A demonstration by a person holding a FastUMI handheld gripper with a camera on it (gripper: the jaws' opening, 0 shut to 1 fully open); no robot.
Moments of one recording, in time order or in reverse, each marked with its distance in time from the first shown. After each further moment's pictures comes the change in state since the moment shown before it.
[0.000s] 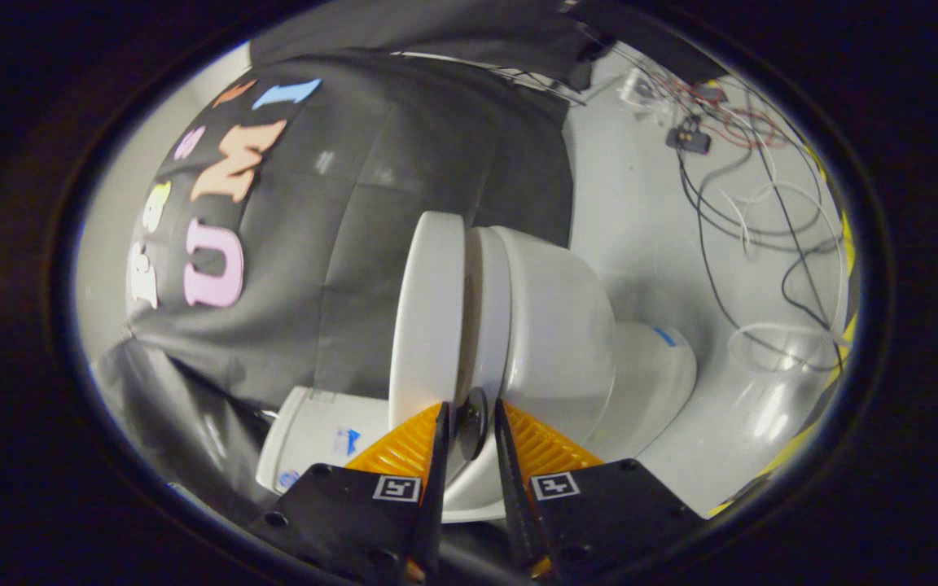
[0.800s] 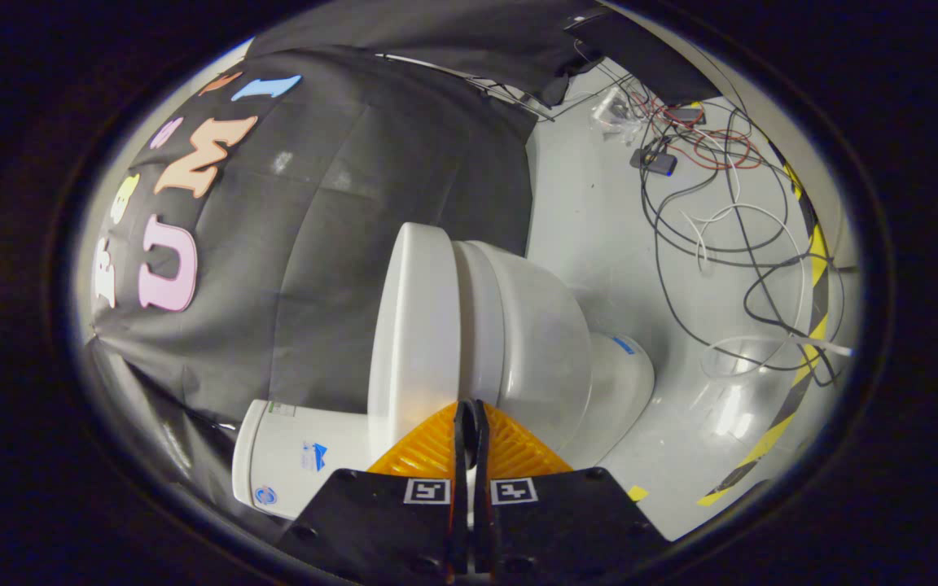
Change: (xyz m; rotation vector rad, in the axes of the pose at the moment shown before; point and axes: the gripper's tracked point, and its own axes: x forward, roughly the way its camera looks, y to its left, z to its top) arm -0.001 0.004 0.006 -0.068 -0.026 -0.211
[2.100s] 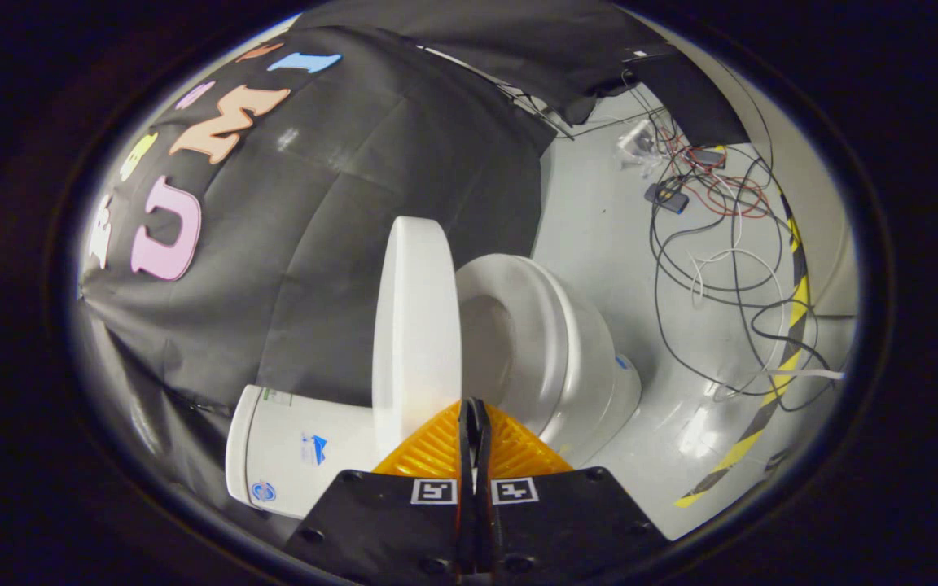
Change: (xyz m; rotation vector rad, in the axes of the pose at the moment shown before) arm -0.027 0.061 0.009 -0.144 -0.004 -0.092
